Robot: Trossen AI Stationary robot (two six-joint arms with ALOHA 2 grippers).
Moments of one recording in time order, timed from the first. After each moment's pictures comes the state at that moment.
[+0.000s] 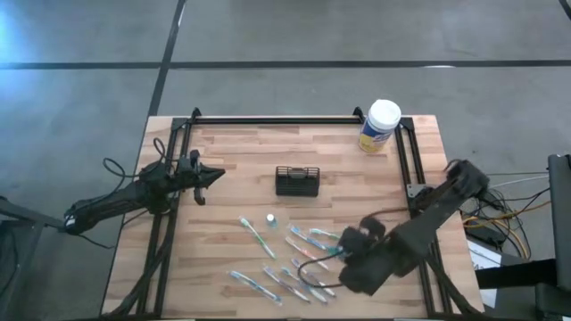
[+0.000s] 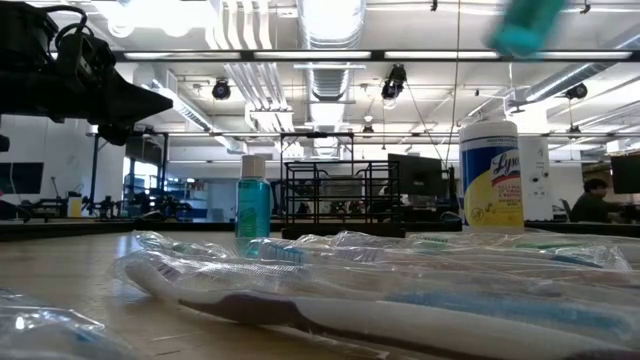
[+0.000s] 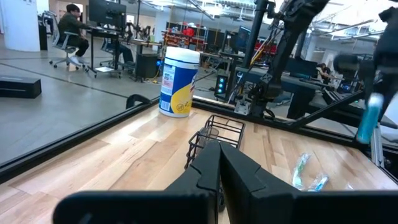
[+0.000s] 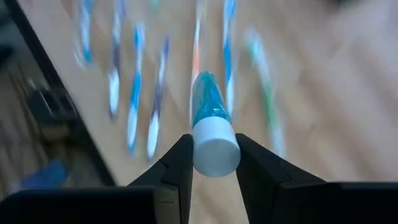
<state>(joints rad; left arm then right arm) 0.32 0.05 0.01 0.00 0.06 -0.18 0.70 1.68 1.64 -1.24 0.37 1.22</state>
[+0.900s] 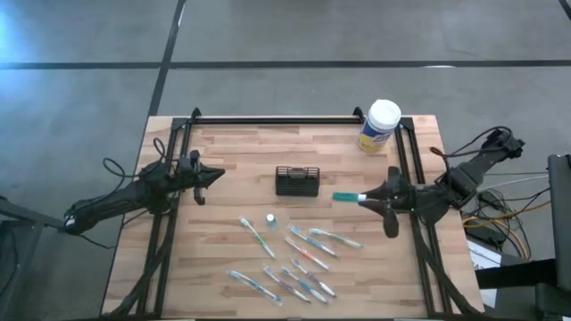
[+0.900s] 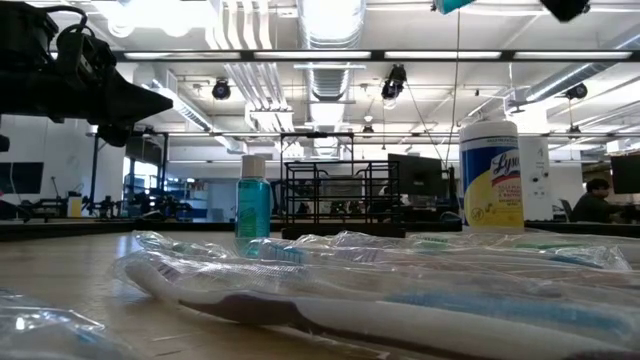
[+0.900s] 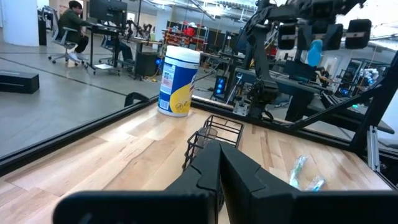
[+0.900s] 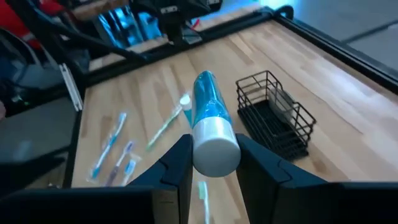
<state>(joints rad) 0.32 0.05 0.01 0.01 0.06 -0.21 0.63 0.85 0.88 -0.60 0.70 0.69</state>
